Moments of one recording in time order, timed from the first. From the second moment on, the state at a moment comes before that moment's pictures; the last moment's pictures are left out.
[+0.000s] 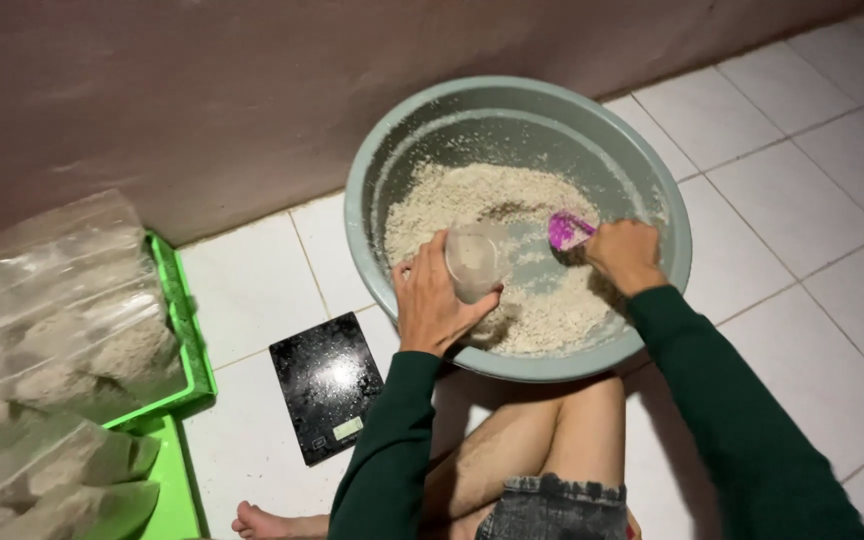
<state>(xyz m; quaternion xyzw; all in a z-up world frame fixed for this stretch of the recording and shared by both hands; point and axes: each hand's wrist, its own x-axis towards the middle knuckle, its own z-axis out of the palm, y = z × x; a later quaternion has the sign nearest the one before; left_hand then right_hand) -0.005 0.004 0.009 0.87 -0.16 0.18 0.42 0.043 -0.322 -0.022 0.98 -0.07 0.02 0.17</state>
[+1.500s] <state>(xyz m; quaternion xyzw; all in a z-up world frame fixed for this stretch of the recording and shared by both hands) -0.001 0.003 -0.002 0.87 -0.17 0.17 0.42 -0.026 -0.265 0.148 0.97 -0.07 0.00 -0.23</state>
